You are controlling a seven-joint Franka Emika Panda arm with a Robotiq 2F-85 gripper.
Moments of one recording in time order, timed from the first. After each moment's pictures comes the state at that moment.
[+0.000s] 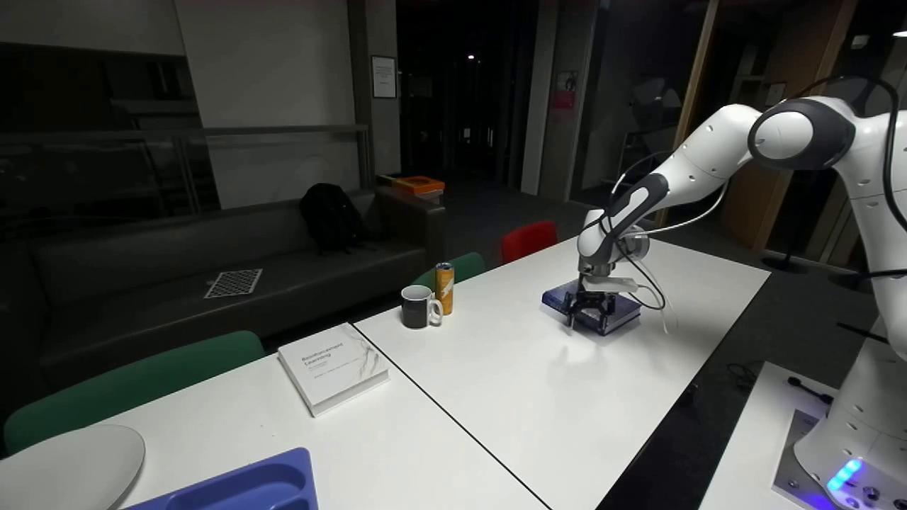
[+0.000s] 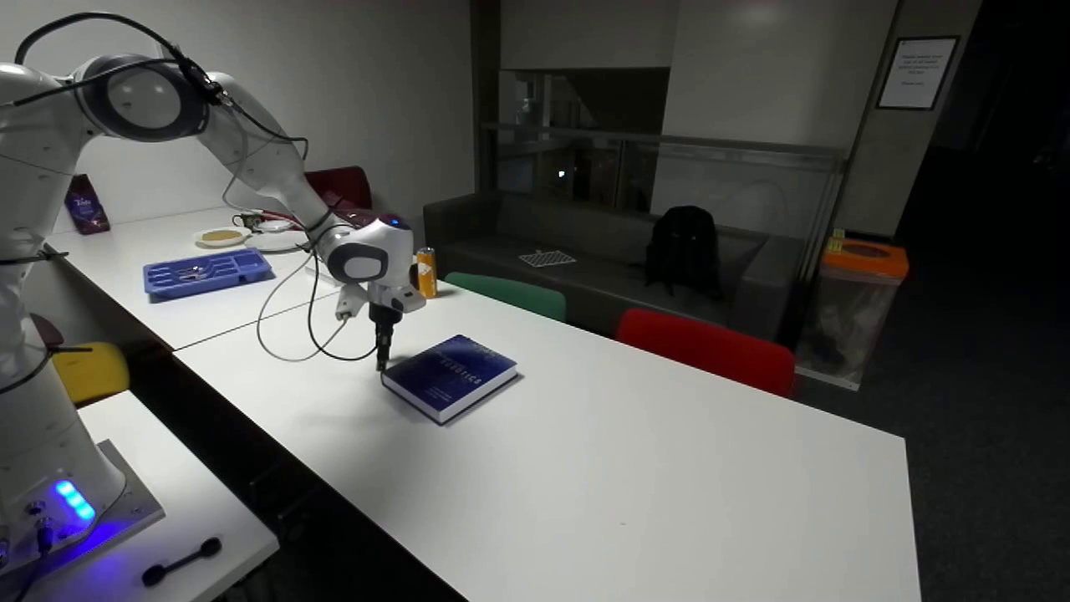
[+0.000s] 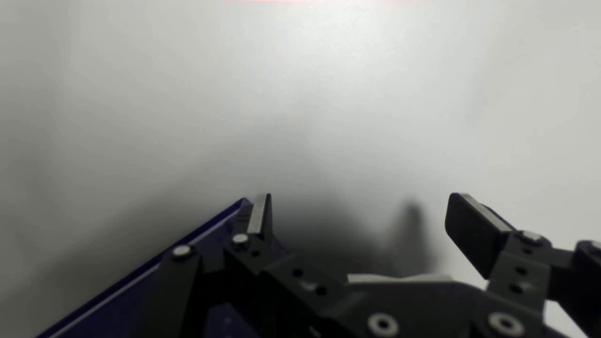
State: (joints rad) arm -0.08 0.53 -0.06 -2.08 0.25 2.46 0.33
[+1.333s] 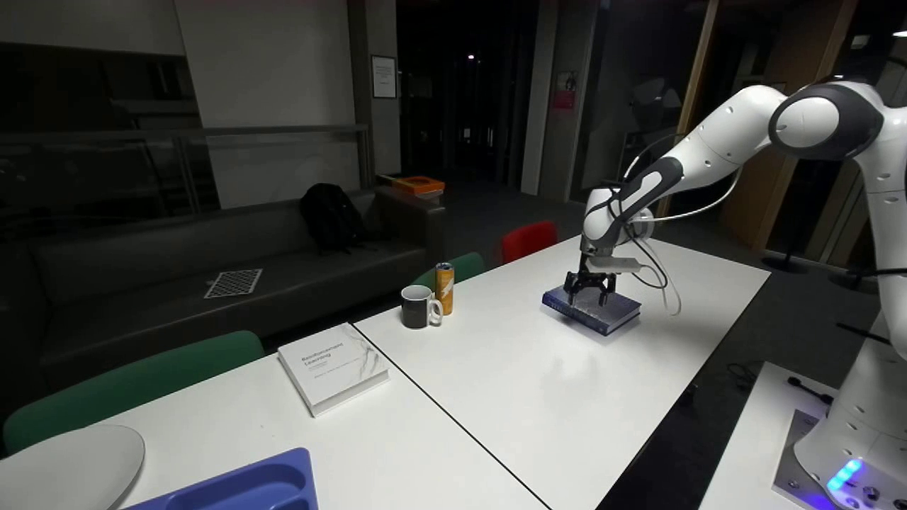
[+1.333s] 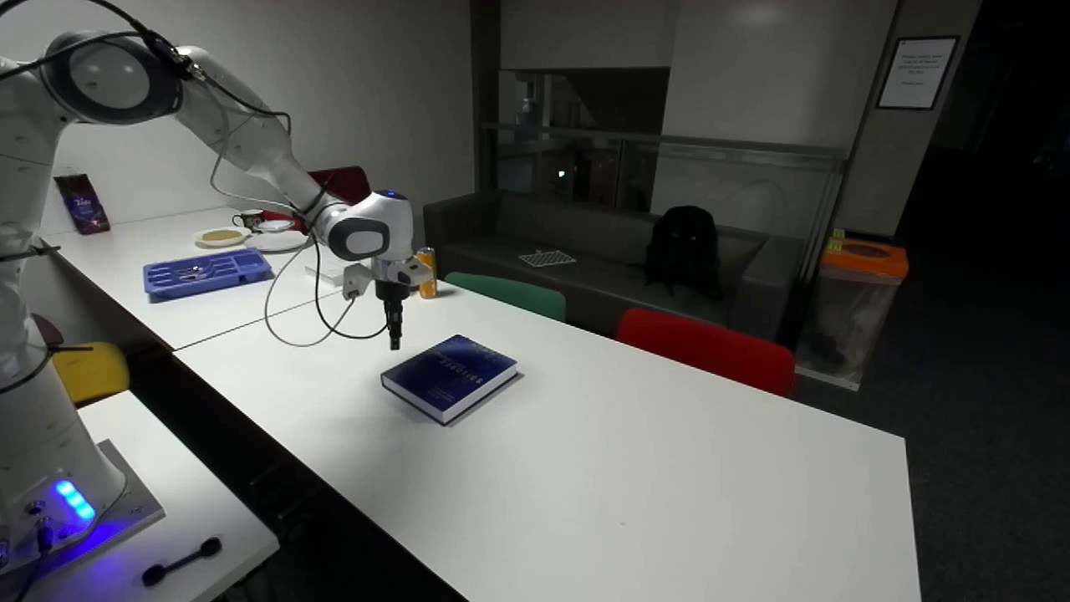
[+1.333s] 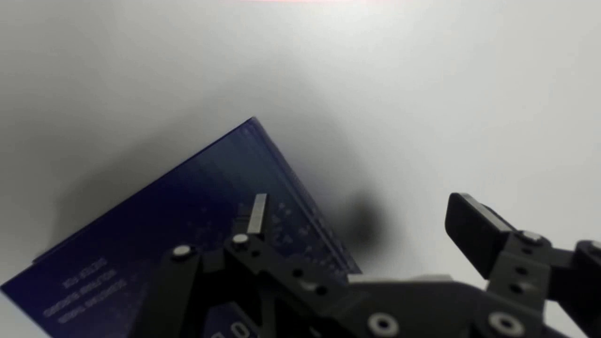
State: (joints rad) arm -0.05 0.43 -0.11 -2.08 0.16 2.46 0.34
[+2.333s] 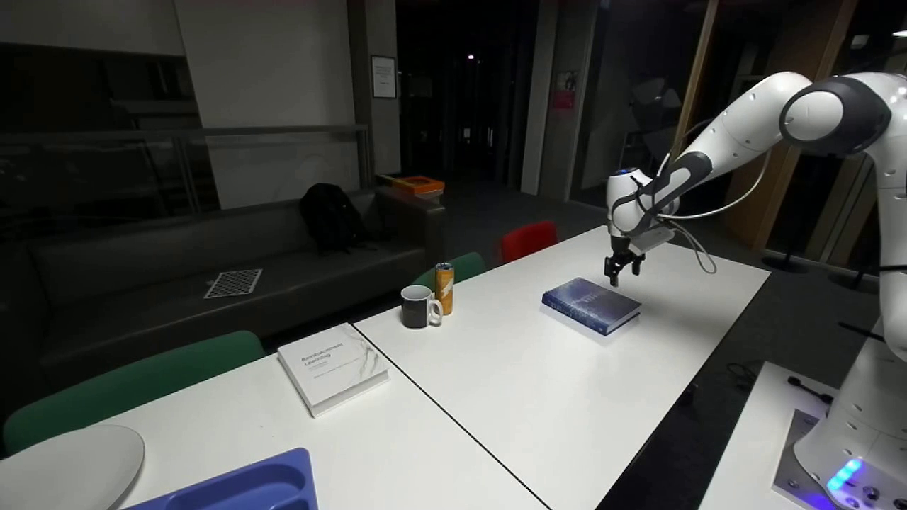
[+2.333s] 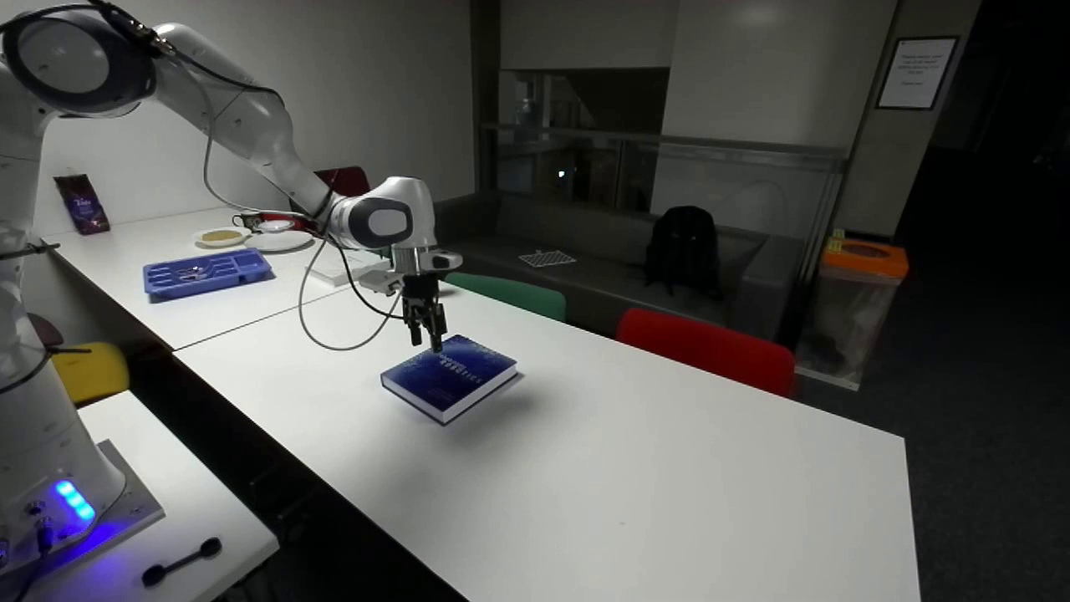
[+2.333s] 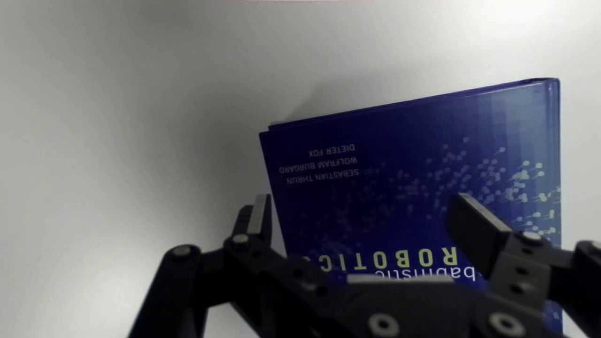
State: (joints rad) arm -0.12 0.37 -0.24 -2.05 -0.22 2.37 0.08
